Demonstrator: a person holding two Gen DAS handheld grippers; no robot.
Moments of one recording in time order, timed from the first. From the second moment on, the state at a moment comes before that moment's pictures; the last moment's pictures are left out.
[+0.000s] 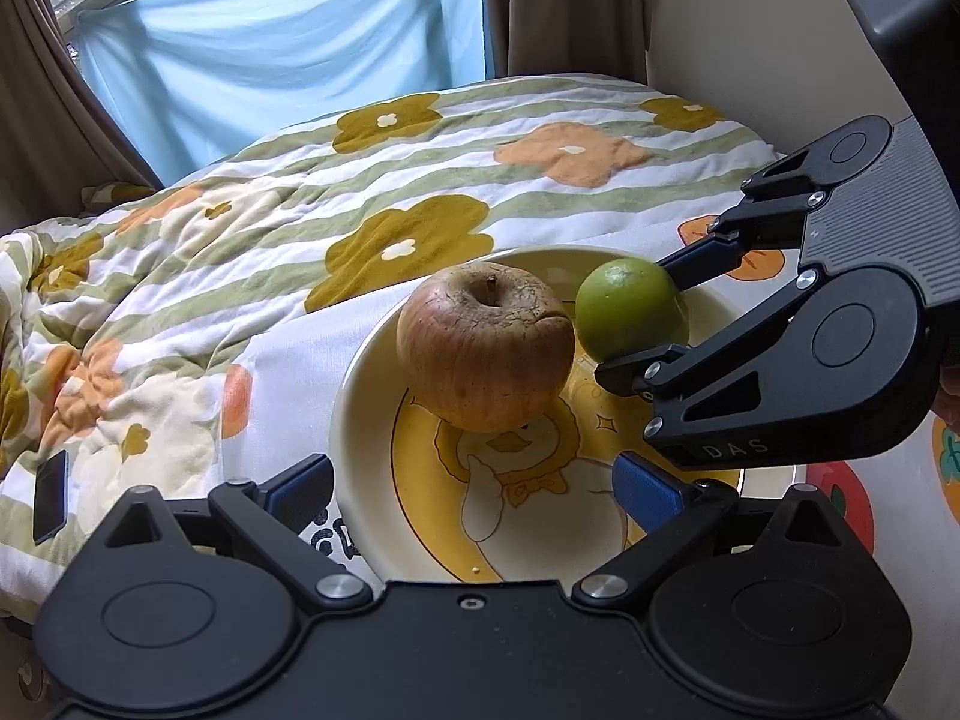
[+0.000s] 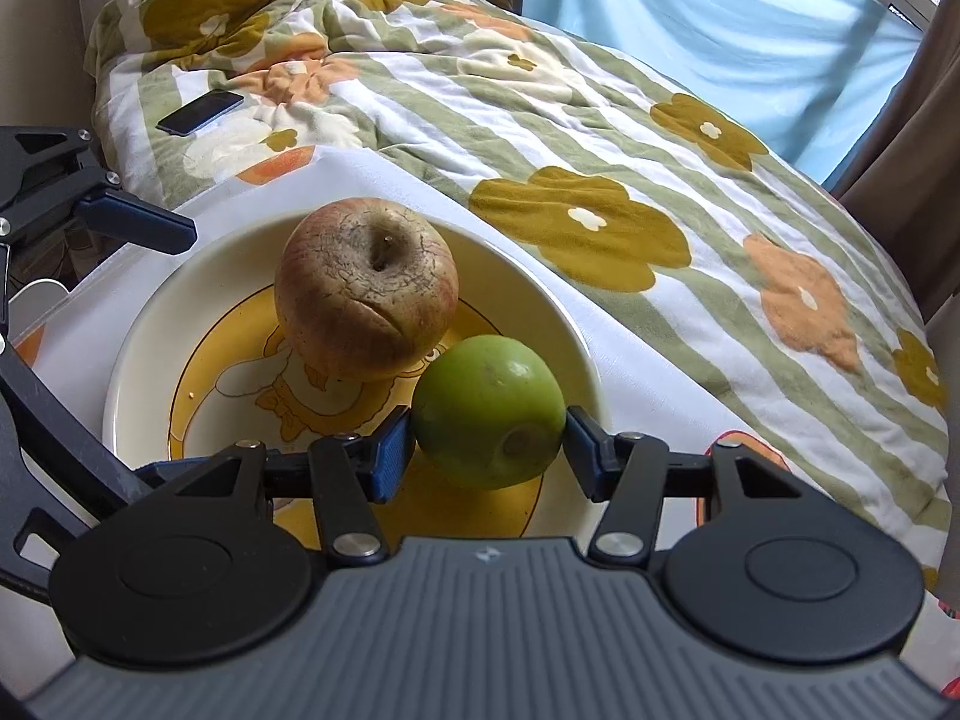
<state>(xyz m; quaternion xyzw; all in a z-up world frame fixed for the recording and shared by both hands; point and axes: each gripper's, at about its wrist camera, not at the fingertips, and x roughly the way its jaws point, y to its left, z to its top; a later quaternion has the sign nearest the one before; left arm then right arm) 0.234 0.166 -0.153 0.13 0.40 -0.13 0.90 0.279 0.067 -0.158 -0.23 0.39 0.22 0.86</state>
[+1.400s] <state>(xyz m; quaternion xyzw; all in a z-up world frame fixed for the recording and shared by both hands) 0.109 0.089 -0.068 0.07 0.36 0.01 0.93 0.150 -0.080 -0.055 -0.07 0.36 0.14 0.92</state>
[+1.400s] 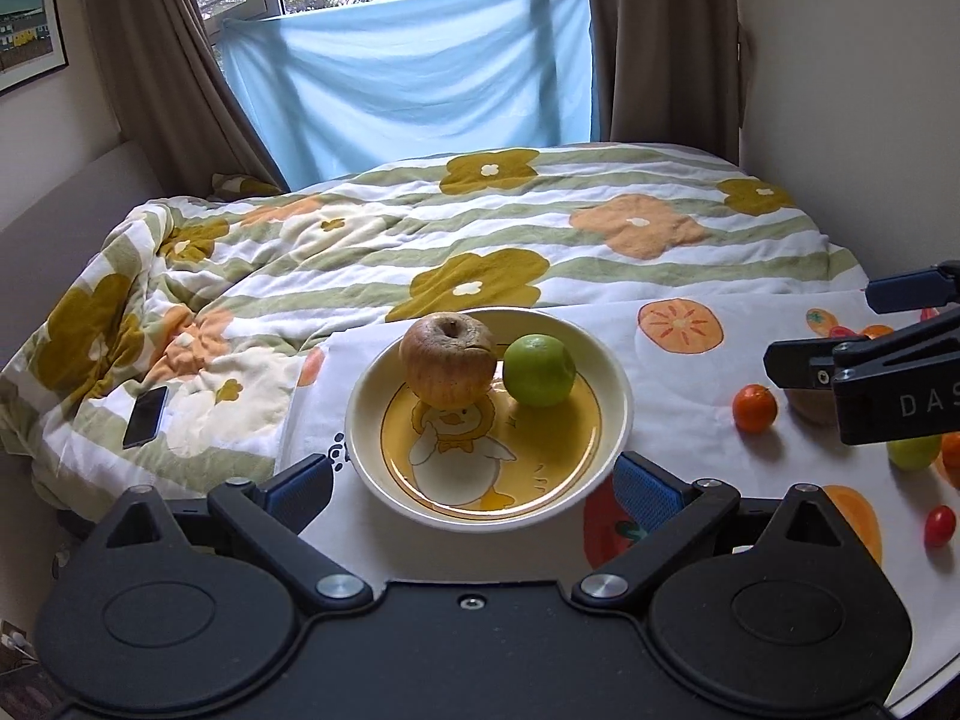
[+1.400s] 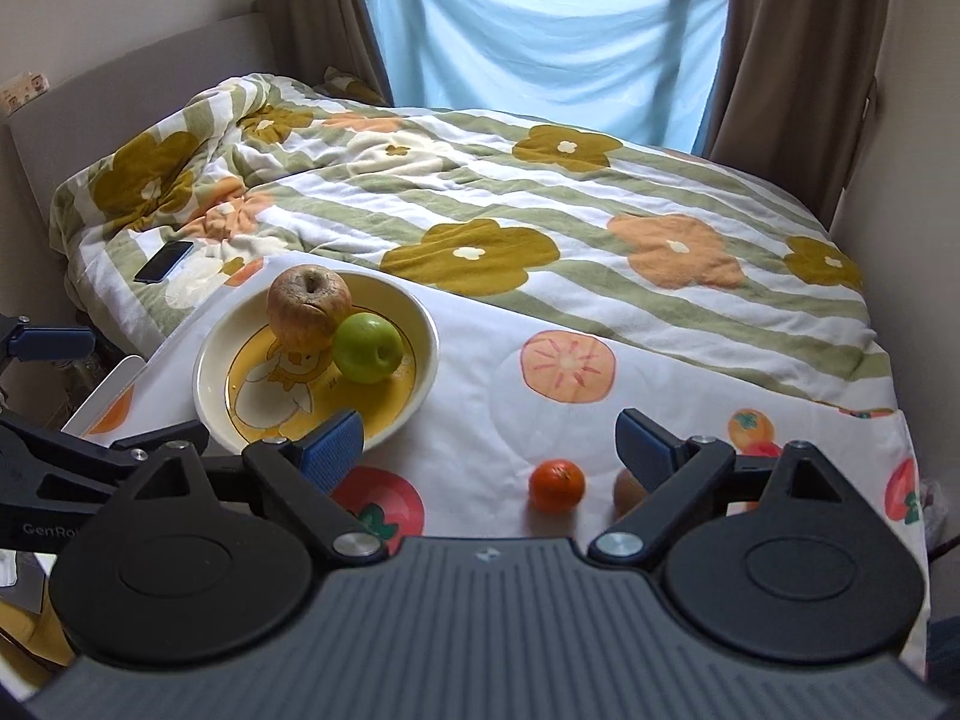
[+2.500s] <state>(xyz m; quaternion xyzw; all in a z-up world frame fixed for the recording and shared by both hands) 0.045 -0.137 -0.147 0.12 0.35 -0.19 0.91 0.028 -0.299 -0.126 0.03 0.39 -0.05 0.92</state>
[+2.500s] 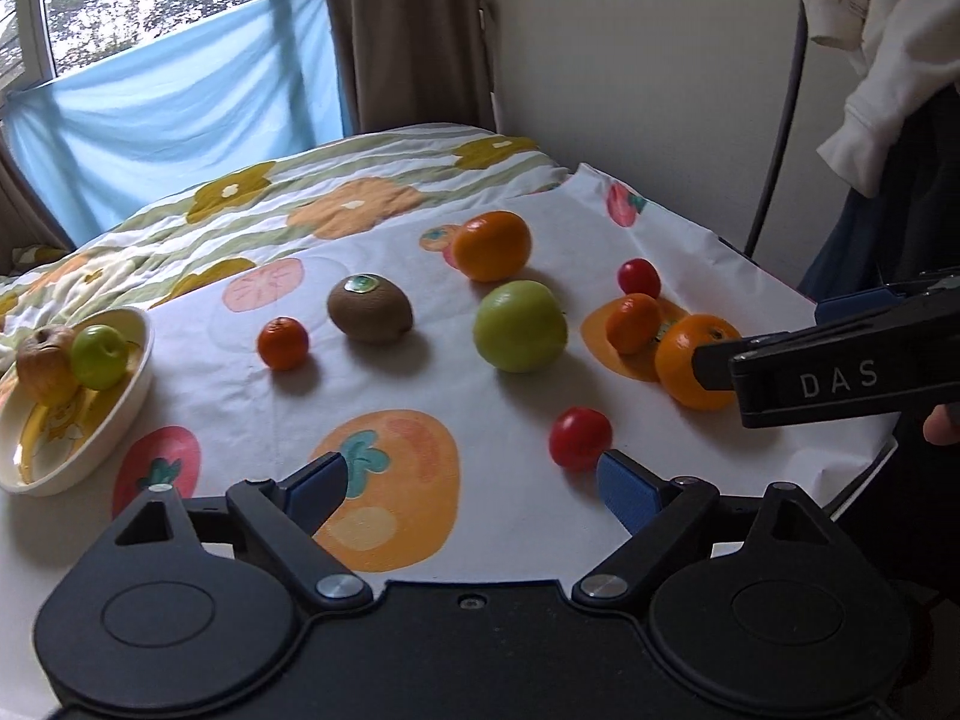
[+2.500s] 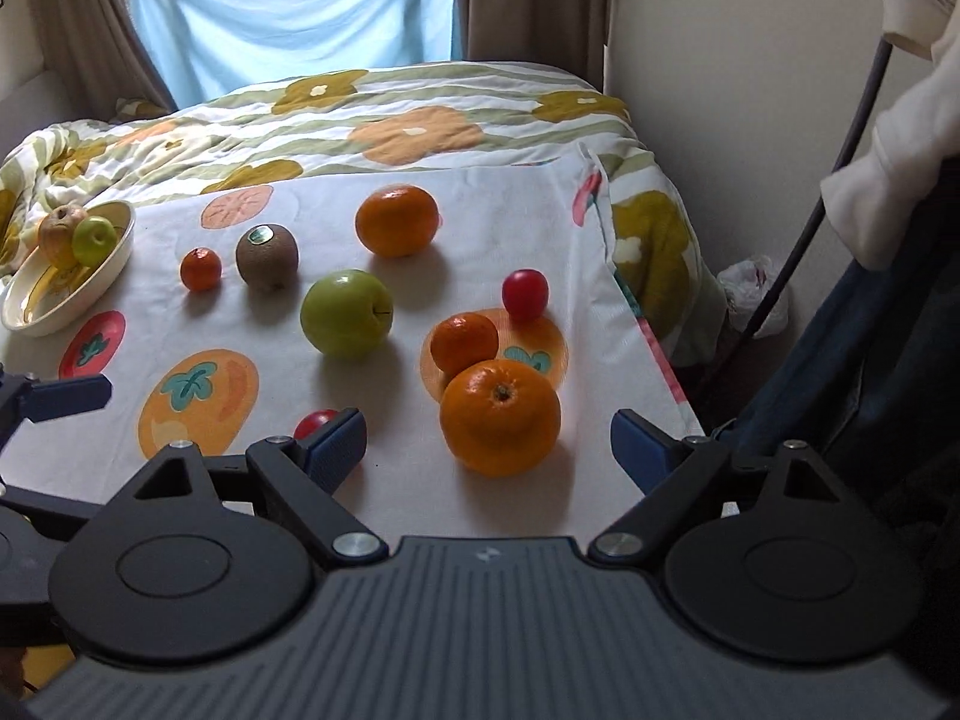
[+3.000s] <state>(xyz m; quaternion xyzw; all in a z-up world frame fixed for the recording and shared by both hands) 0.069 -0.181 -0.184 0.18 0.36 -0.26 0.88 0.031 -0.297 -0.152 0.06 0.39 -0.08 0.91</state>
